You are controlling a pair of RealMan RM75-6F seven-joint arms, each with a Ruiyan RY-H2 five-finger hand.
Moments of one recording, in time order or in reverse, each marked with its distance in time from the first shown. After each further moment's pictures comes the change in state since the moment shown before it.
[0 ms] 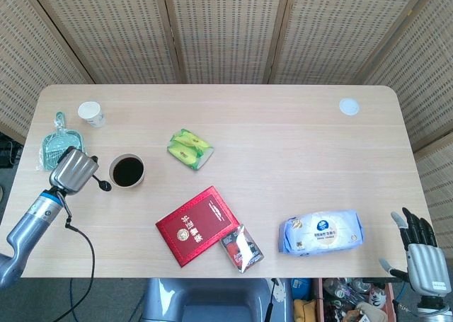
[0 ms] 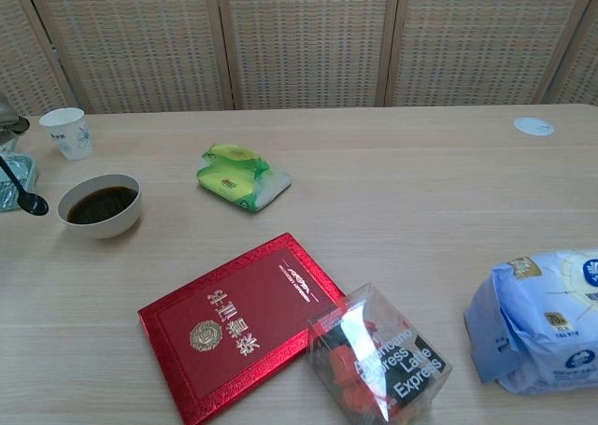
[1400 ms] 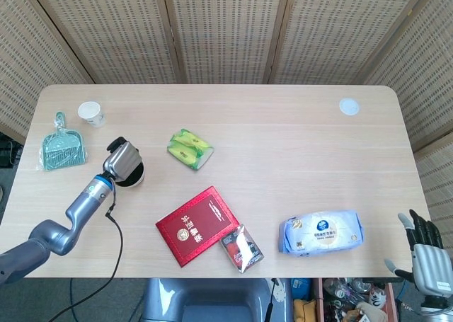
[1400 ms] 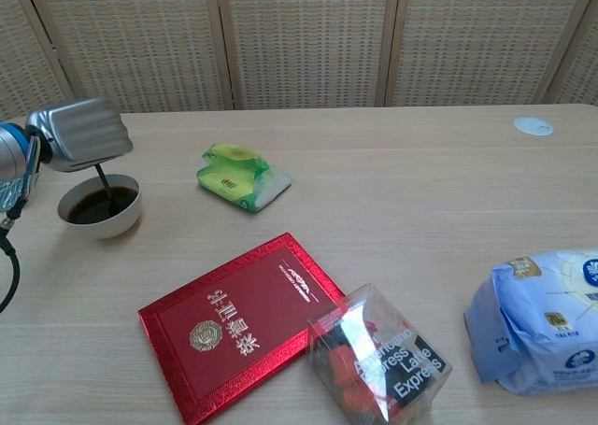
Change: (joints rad) left arm -0.196 -0.332 -0.012 0.341 -0.039 -0.150 0.153; right arm -0.005 -0.005 0.013 0.018 0.057 -0.033 0.004
